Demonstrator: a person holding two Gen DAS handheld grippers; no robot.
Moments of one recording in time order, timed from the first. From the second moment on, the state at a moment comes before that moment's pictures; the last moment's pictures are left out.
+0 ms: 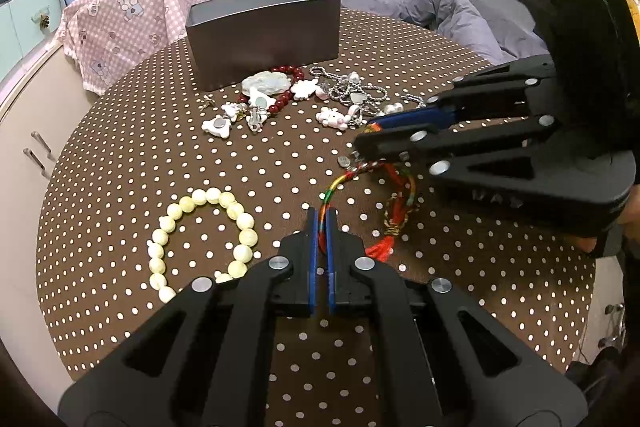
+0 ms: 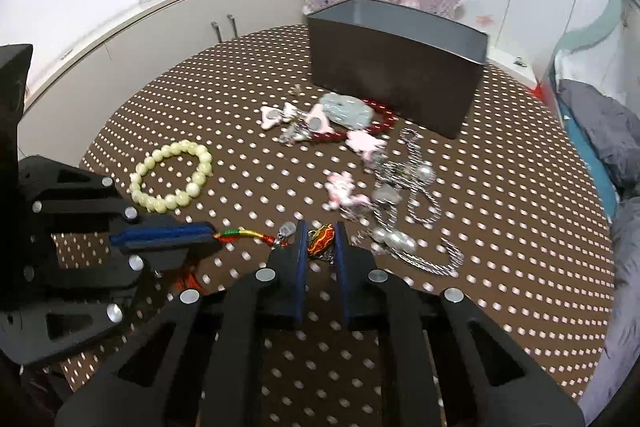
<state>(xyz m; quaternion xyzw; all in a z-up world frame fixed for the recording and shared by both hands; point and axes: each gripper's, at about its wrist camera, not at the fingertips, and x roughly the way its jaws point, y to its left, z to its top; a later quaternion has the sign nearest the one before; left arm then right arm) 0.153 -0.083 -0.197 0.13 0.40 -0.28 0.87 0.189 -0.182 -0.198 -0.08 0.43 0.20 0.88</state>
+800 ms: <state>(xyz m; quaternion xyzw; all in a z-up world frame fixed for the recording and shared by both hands) 0.148 -0.105 -0.194 0.17 0.39 -0.31 0.85 0.162 -0.248 -0.188 0.00 0.42 0.20 0.88</state>
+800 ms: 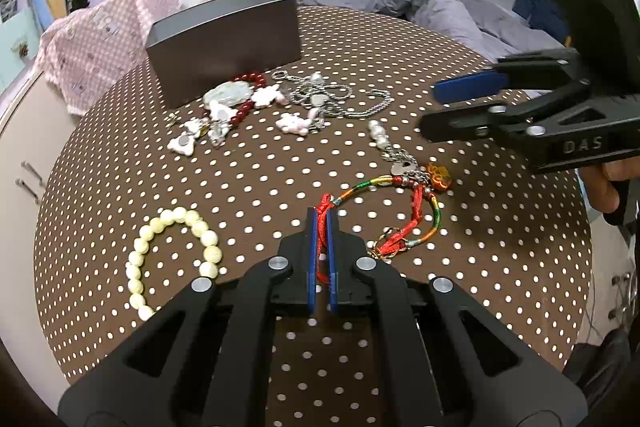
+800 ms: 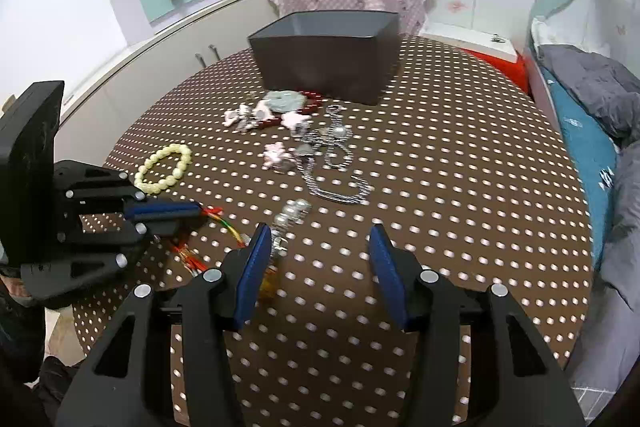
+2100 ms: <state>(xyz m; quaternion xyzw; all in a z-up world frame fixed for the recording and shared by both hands) 0.172 -0.052 -0.061 0.09 0.28 -0.29 0.91 0.169 -0.237 -0.039 -0.01 0.28 0.24 0.93</state>
